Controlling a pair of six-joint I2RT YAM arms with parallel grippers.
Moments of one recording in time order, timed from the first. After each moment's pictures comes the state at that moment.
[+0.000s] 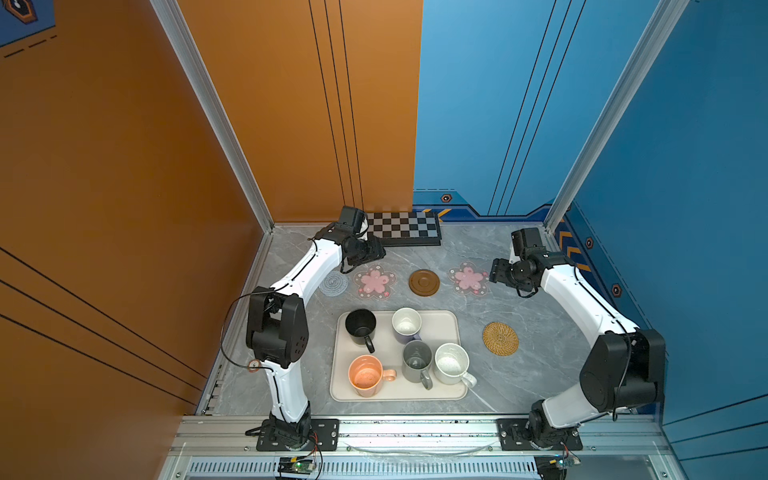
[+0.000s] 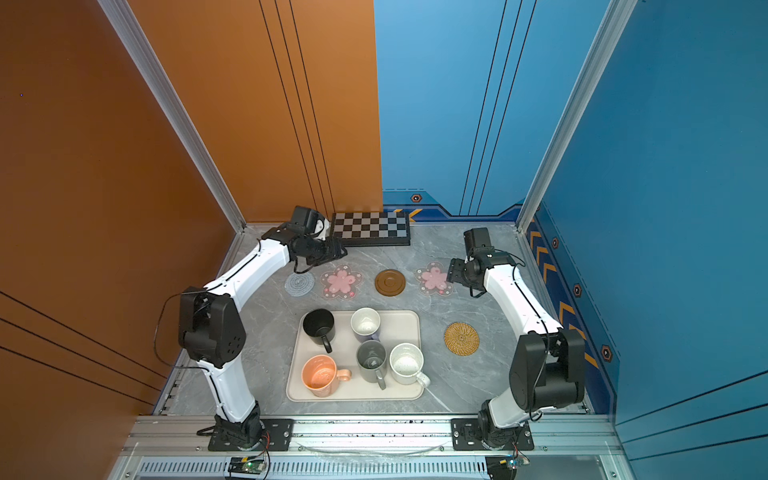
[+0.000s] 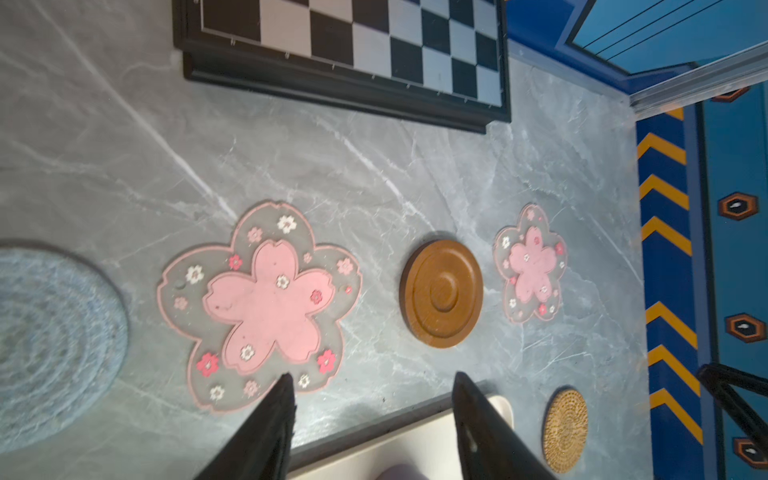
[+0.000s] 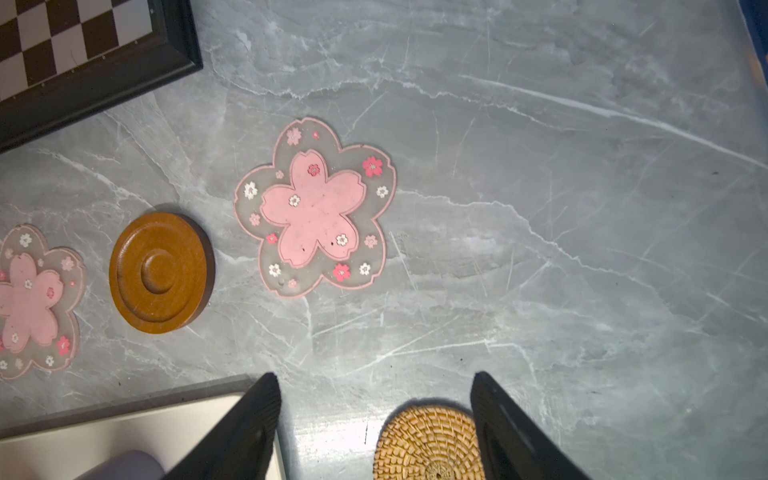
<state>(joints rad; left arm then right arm) -0.29 1.85 1.60 -0.69 0.24 -0.48 0.11 1.51 1.23 -0.77 0.03 0.38</state>
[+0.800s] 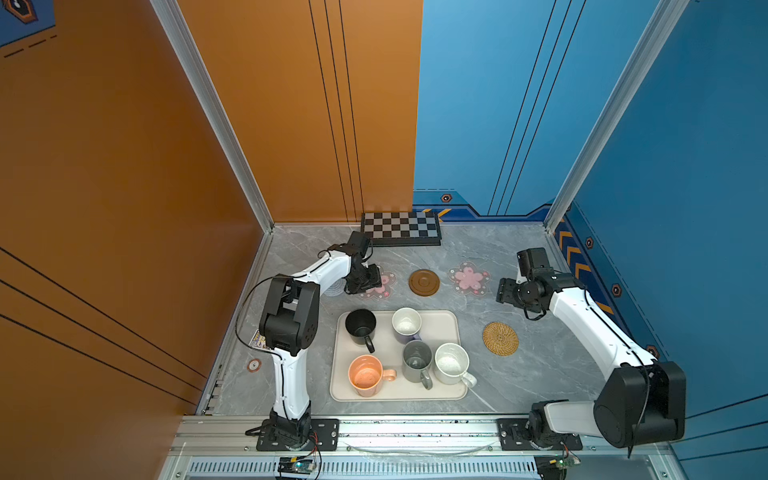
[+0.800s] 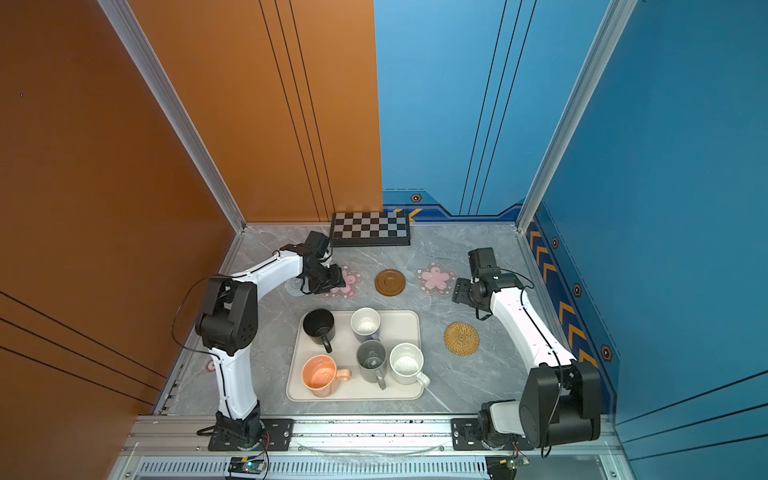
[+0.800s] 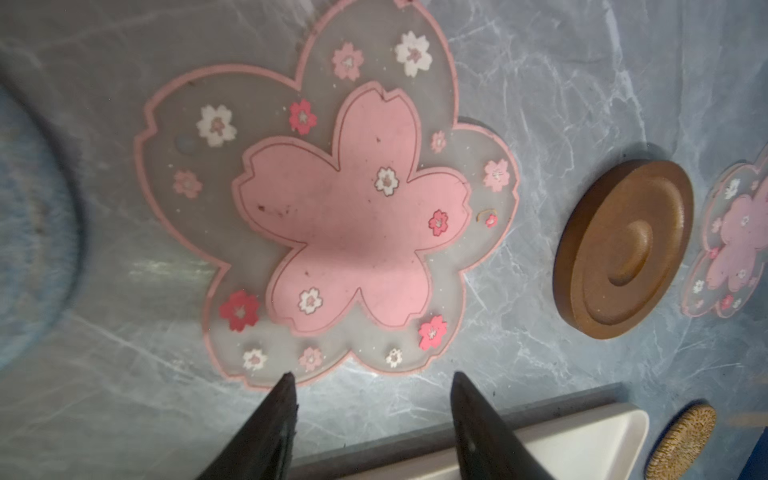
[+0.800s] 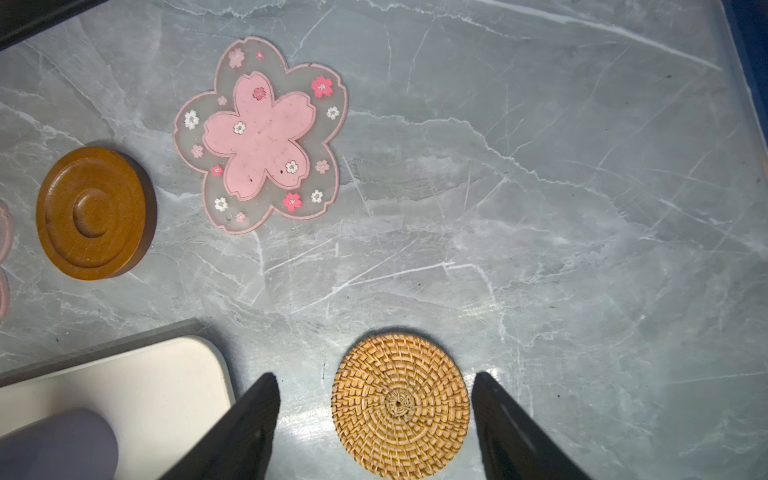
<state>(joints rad) -0.31 2.03 1.52 -0.72 0.22 -0.53 0.10 1.37 1.06 -0.79 0.06 0.38</state>
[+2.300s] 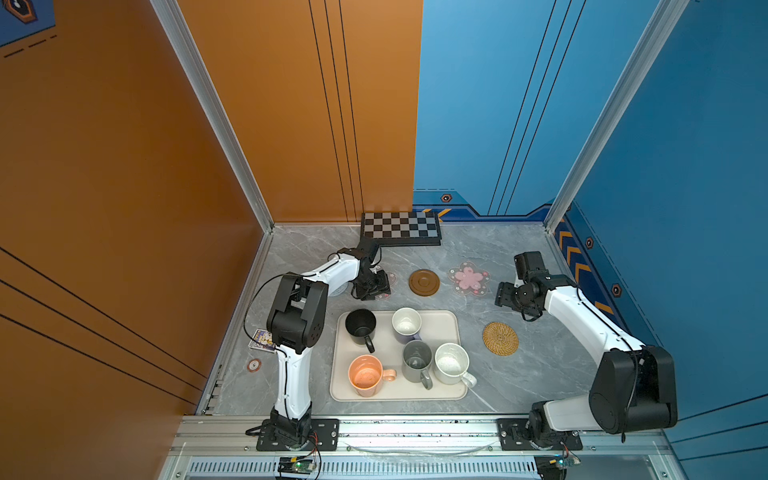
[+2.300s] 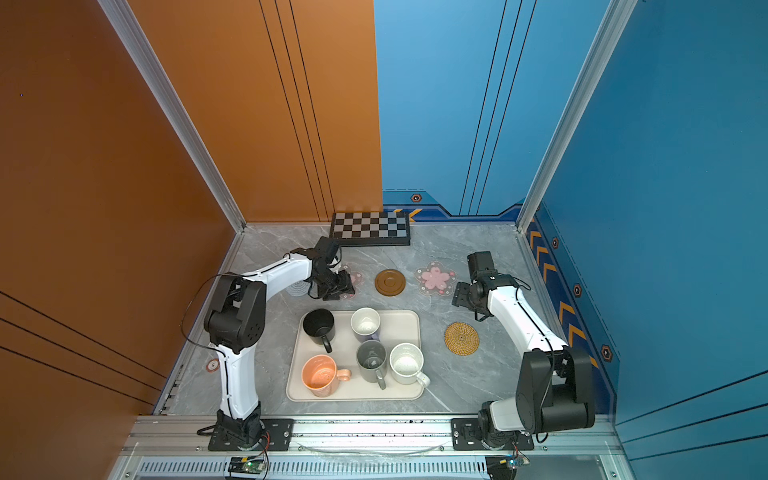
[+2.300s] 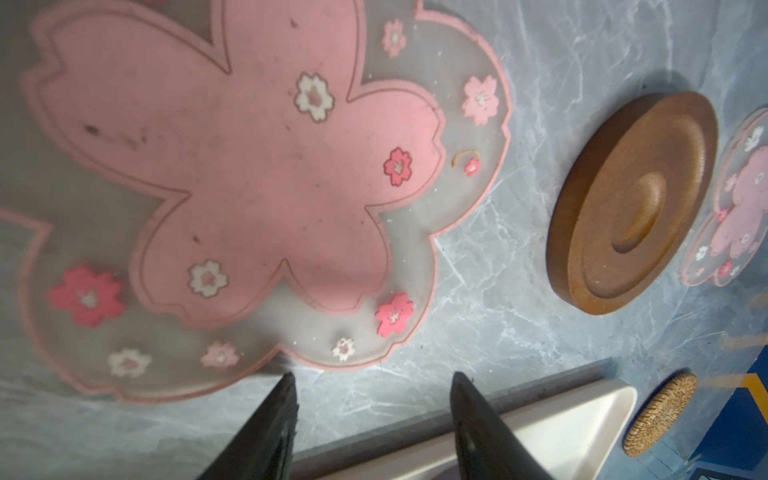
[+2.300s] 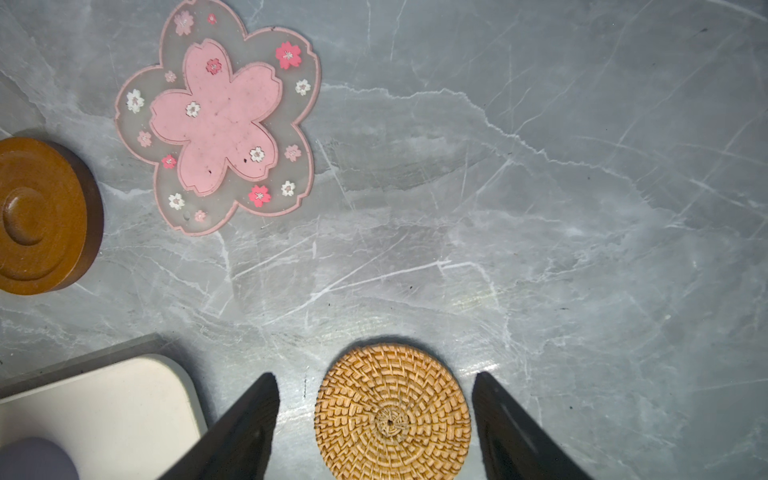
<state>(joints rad) -0.35 2.06 1.50 -0.73 0.28 -0.57 0.09 1.42 1.01 -0.74 0.06 0.40</state>
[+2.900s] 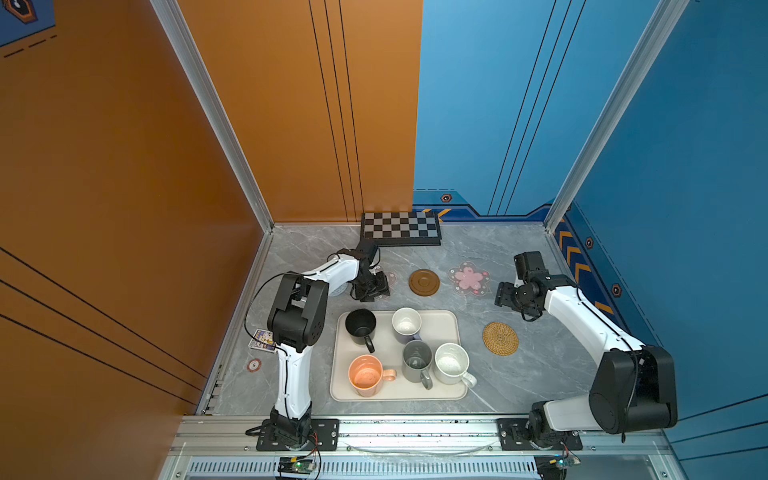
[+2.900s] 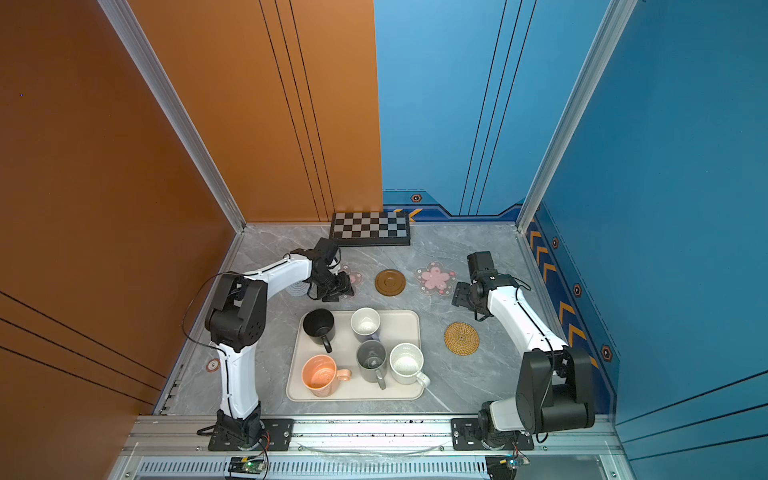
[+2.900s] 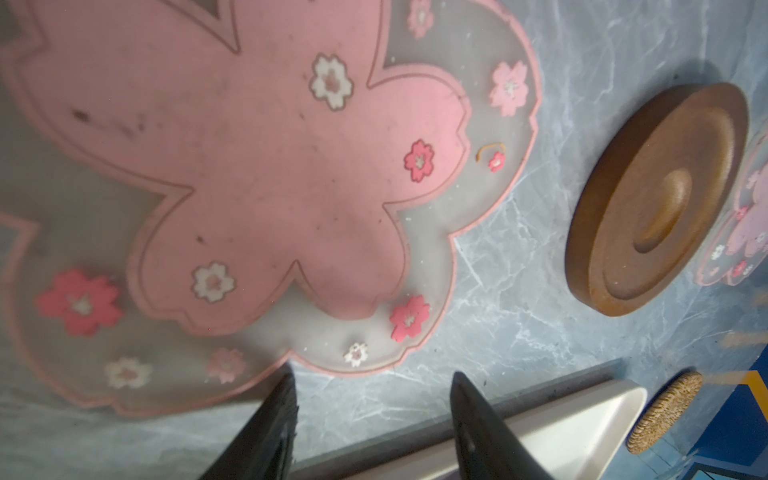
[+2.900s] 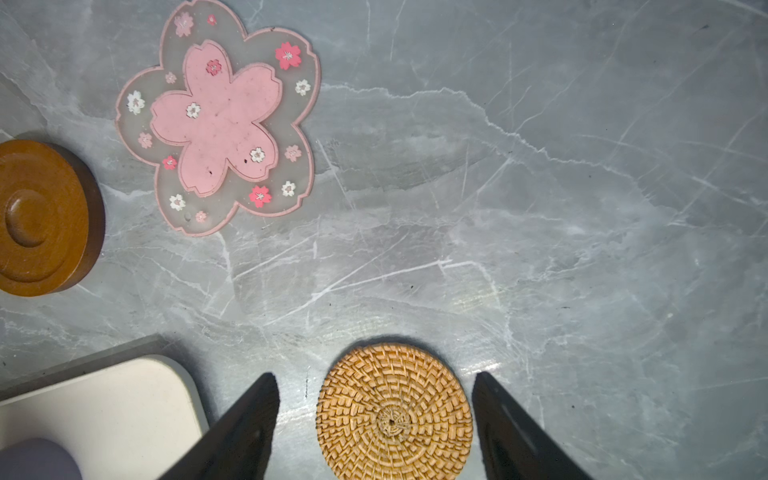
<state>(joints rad) -0.35 2.08 1.50 -0.73 0.30 -0.57 0.09 1.42 1.01 -0.74 0.06 0.40</state>
